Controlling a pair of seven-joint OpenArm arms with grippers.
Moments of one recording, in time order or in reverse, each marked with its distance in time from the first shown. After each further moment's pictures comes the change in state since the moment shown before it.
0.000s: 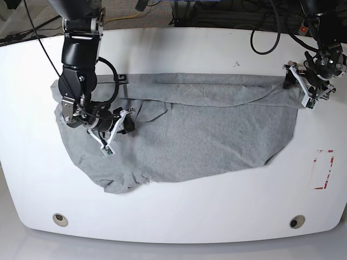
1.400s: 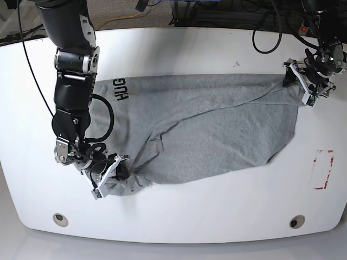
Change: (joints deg) left arm 2.1 -0.3 0.0 0.1 -1.0 0.0 -0.9; right arm 19.2 1.2 -0.2 -19.6 -6.9 0.4 16.1
